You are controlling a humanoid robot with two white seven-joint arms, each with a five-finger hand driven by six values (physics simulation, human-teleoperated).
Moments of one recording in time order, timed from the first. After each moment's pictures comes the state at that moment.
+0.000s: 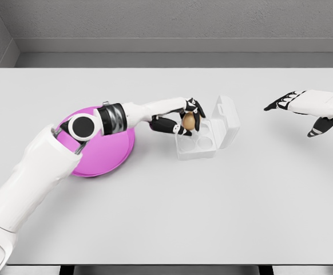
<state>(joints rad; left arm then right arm) -0.67 0.28 -0.69 -1.37 -0.01 -0.07 -0.61 -0.69 -0.95 0.67 -1.34 0.34 -0.51 0.61</state>
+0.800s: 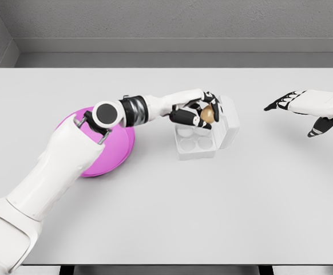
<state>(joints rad) -0.74 0.16 -0.70 -1.27 0.07 0.06 -0.61 -0.69 -0.95 0.67 -1.34 0.34 -0.51 0.61</state>
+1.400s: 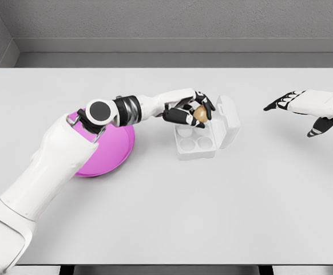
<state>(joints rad) -0.74 0.19 -0.69 -1.27 0.14 0.14 -0.61 -0.69 -0.95 0.67 -1.34 0.34 -0.51 0.61</state>
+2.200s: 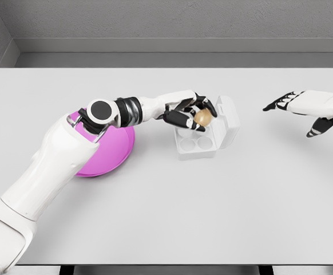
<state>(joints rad) -0.74 0.18 -0.70 -1.27 0.18 0.19 -0.61 -0.69 -0.95 0.67 -1.34 0.34 -0.51 0.61</state>
